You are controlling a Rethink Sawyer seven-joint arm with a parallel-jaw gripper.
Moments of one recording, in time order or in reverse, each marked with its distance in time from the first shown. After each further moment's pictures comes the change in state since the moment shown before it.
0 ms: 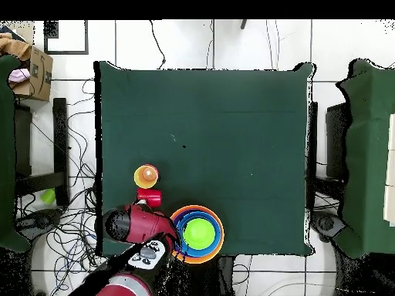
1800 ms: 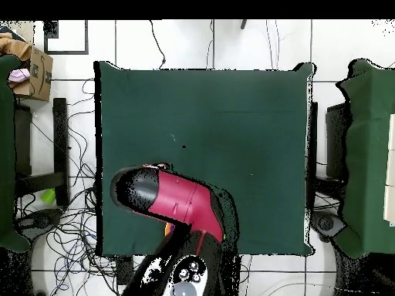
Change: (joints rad) arm -0.124 -0.267 -0.145 -0.250 -0.099 0.494 0.000
